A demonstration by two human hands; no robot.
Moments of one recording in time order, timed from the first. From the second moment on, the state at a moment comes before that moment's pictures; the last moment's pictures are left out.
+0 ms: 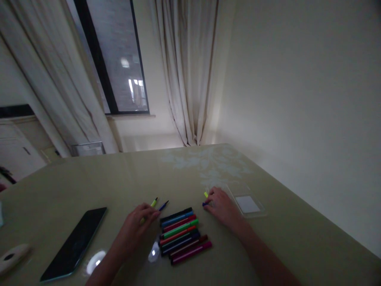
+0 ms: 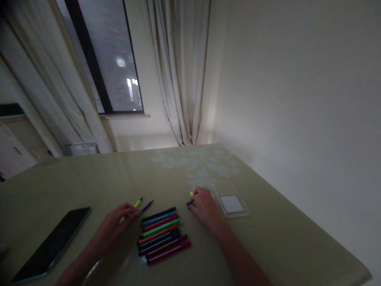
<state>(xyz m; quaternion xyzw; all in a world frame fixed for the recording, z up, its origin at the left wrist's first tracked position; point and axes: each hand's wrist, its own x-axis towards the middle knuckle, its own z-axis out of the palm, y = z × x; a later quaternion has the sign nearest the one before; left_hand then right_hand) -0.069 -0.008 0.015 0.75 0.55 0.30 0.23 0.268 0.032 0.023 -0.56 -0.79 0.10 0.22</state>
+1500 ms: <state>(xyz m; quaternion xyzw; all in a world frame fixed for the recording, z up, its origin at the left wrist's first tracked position) -0.035 -0.023 0.015 0.73 0.51 0.42 0.19 0.217 0.002 0.028 -0.43 -0.73 0.35 0.40</state>
